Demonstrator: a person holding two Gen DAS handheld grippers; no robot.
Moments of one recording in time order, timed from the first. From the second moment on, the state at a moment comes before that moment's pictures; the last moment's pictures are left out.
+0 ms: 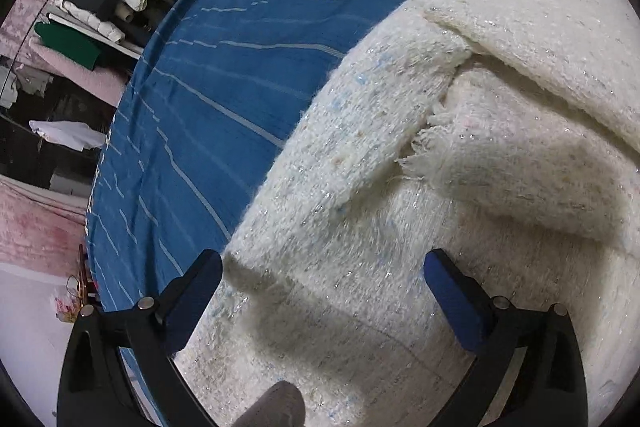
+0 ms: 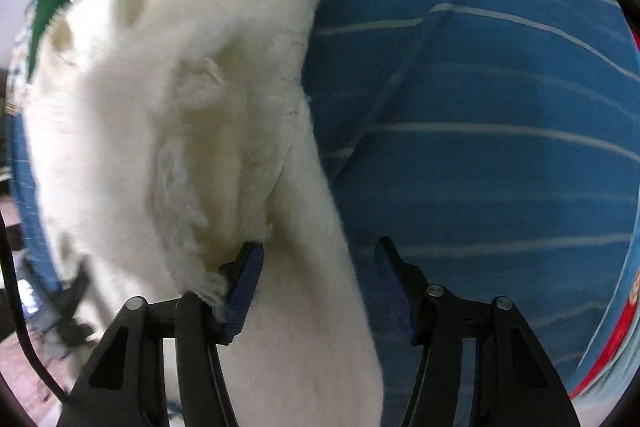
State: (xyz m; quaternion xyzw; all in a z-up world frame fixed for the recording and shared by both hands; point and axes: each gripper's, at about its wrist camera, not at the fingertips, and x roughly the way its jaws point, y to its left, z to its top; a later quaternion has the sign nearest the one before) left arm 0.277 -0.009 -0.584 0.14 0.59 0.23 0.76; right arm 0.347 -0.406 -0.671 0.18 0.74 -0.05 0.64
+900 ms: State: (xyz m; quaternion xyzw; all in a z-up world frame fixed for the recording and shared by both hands) left arm 0.092 -0.311 -0.523 0.33 0.57 0.26 0.70; right arm 0.248 -0.521 -0.588 0.03 0.74 -0.03 0.67
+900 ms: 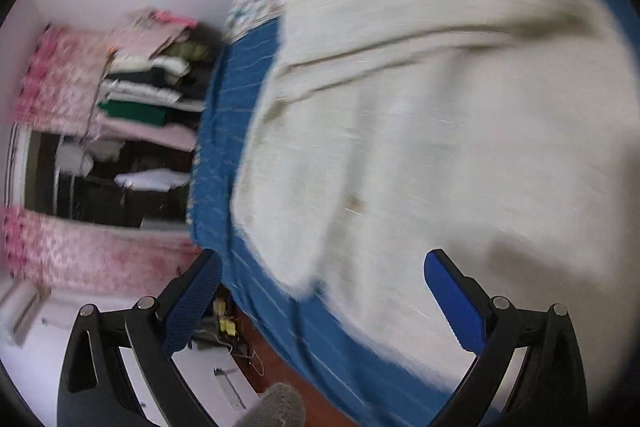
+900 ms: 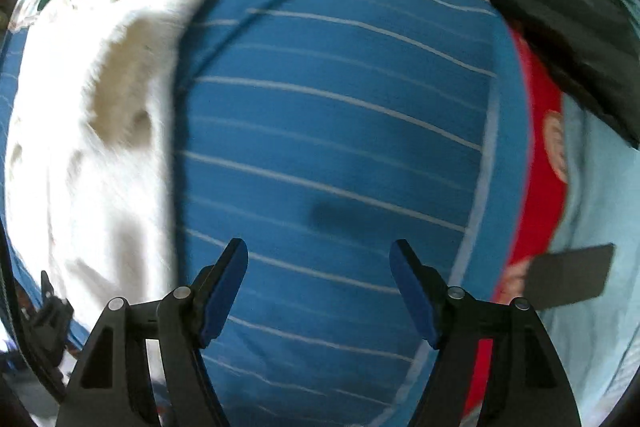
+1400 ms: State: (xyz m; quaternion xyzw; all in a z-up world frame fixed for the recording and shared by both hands) left arm 0.086 -0.391 -0.594 0.33 0.61 0.20 0.69; right arm 0.228 -0.614 -0.619 0.08 0.77 -0.03 0.63
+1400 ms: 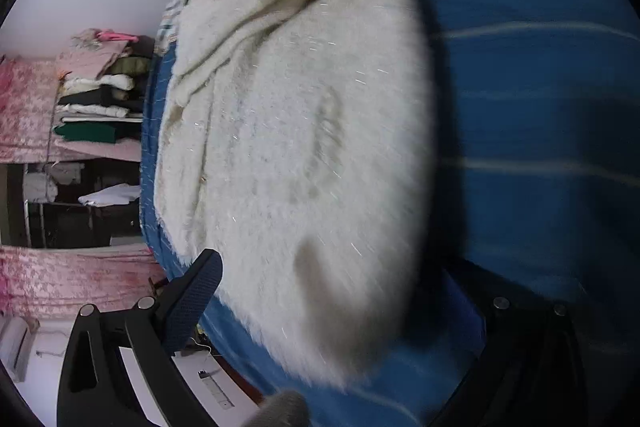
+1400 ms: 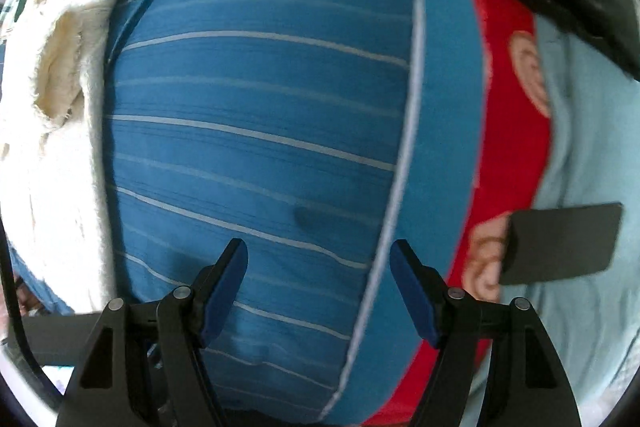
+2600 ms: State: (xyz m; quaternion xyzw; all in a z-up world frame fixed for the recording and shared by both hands) left arm 0.147 -0.064 -0.423 -0.05 0.57 0.21 0.79; right arm 0.442 -0.295 -0.467 0.21 0.68 0.20 0.68
